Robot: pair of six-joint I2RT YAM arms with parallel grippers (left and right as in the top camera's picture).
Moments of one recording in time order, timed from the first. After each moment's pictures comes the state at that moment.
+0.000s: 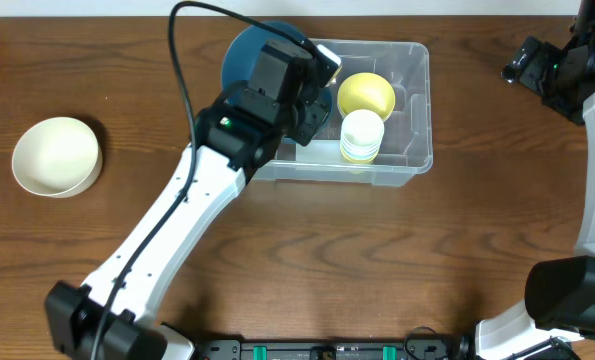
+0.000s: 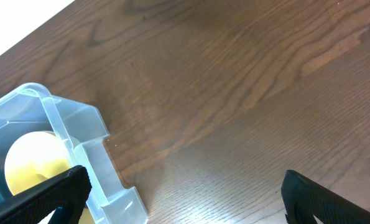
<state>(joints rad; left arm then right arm) -0.54 1.62 1.53 -0.68 -0.01 0.14 -0.18 1.76 1.89 -1.18 0.05 0.43</state>
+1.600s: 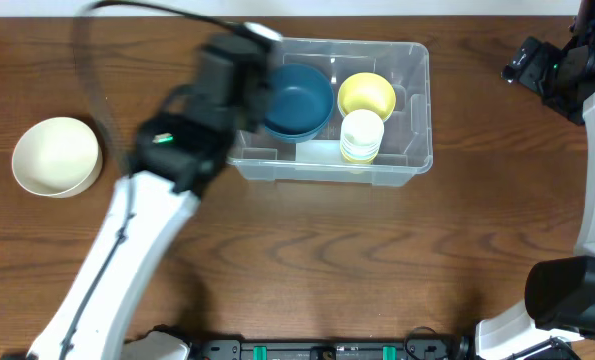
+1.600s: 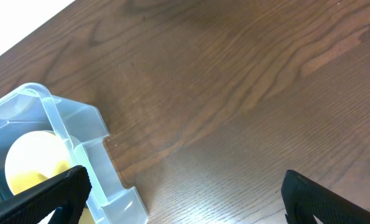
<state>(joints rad) -0.40 1.43 1.54 -0.79 -0.29 0.09 -0.18 1.76 1.89 -1.18 0.05 0.43</state>
